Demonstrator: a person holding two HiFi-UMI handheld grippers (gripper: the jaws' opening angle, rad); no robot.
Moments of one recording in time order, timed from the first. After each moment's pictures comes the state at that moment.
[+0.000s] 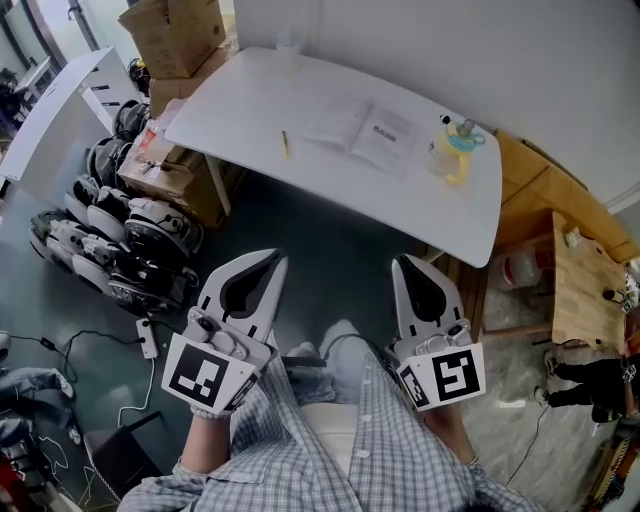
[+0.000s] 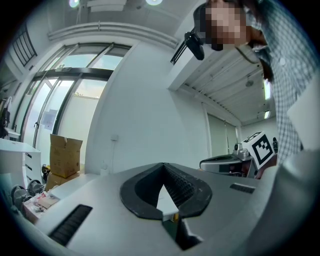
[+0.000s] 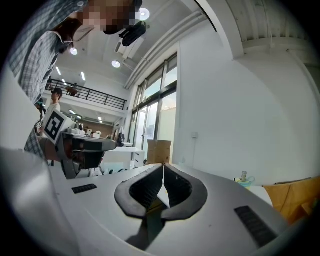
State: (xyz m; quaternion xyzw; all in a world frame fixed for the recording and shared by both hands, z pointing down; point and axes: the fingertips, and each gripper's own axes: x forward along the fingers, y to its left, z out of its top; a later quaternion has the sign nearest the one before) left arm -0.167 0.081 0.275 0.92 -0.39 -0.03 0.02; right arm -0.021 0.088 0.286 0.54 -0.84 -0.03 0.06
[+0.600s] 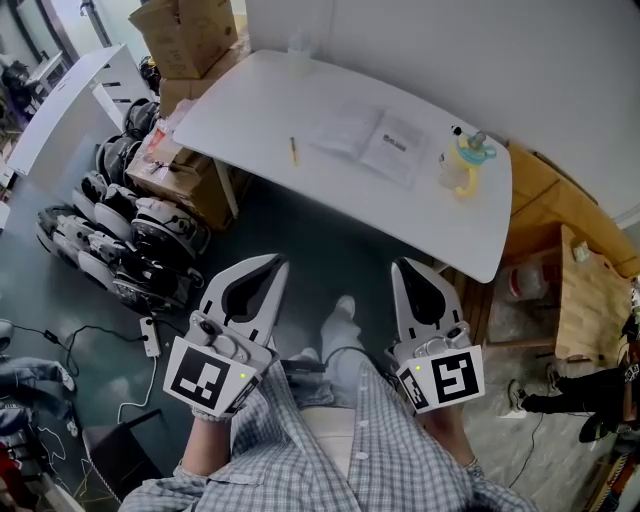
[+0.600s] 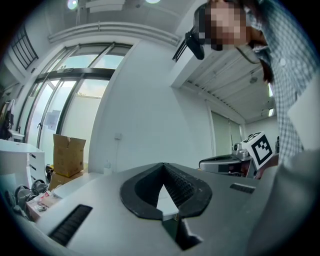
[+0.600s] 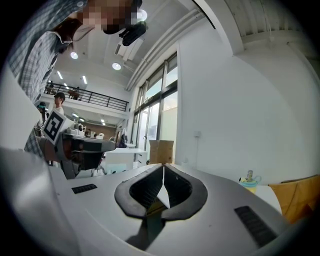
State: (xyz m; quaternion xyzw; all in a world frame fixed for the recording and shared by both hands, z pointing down) left arm -0.166 0.065 0.279 0.91 -0.41 -0.02 0.02; right arm -0.020 0.064 0.293 0.53 -0.85 -0.02 0.06
